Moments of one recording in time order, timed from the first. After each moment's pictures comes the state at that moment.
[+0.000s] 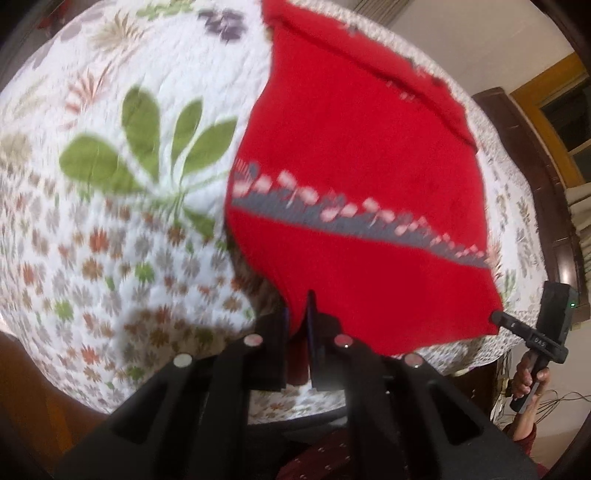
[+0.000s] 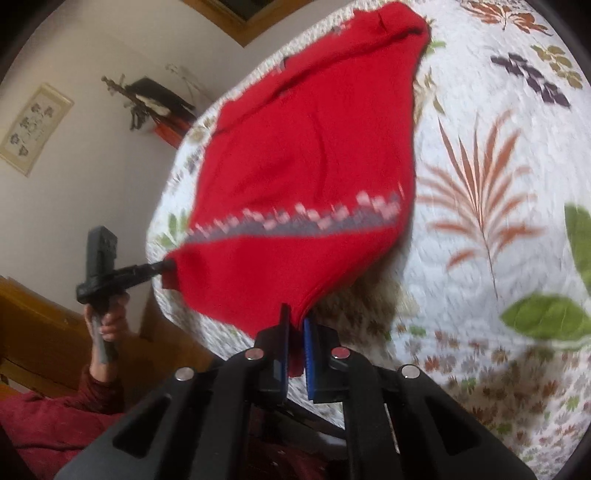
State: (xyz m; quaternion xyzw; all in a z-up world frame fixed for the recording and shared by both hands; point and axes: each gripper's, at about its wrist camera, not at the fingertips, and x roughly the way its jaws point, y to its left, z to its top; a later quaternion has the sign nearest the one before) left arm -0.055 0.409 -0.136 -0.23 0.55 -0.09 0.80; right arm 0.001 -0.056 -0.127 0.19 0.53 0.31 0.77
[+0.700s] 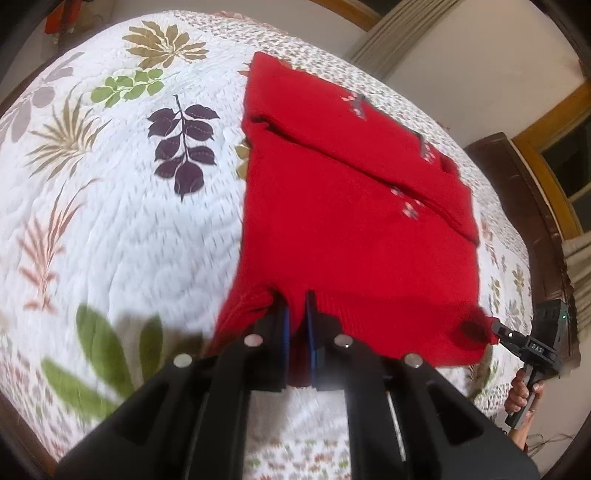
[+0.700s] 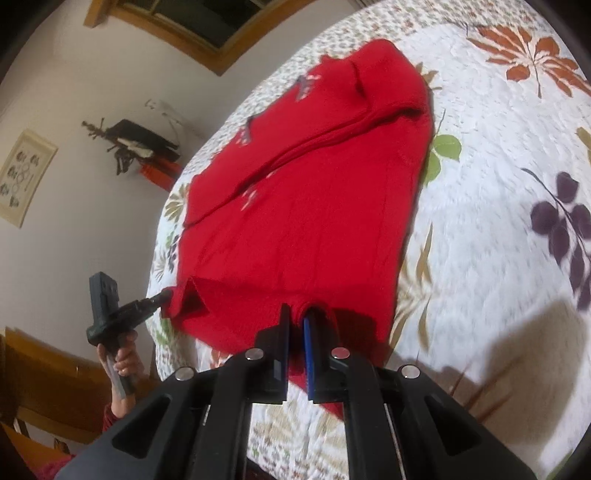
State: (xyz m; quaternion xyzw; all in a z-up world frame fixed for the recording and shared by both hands) left arm 0.084 0.431 -0.113 -0.26 0.51 -0.05 0.82; right arm 0.159 -0.079 -0.110 0.24 0.53 0.27 0.77
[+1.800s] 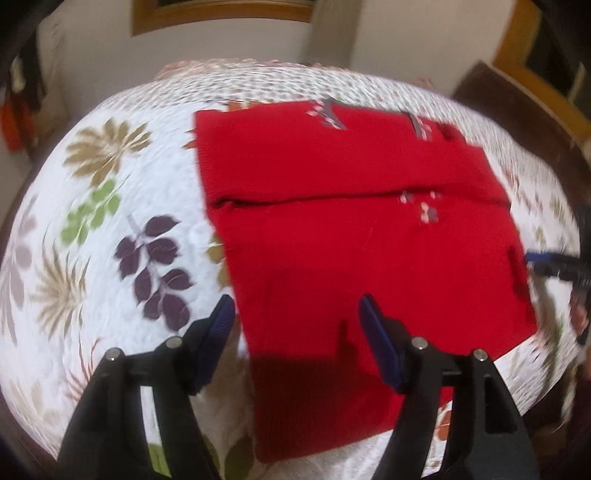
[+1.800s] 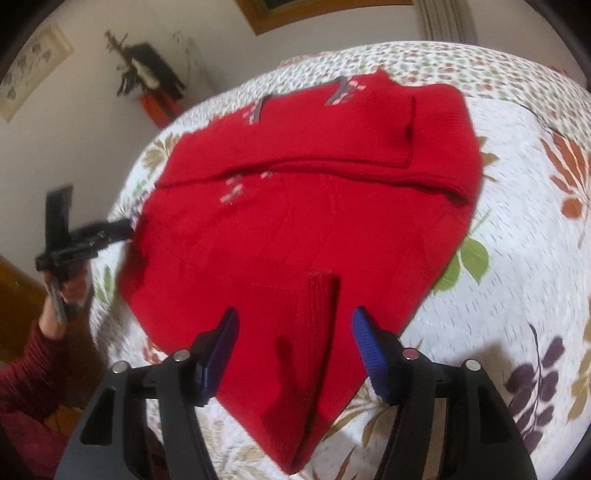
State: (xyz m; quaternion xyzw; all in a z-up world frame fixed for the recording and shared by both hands) left arm 0.139 0.394 -0.094 -0.03 0.49 -0.08 0.86; right arm 0.195 -0.043 -0.100 0.02 0.53 0.29 0.80
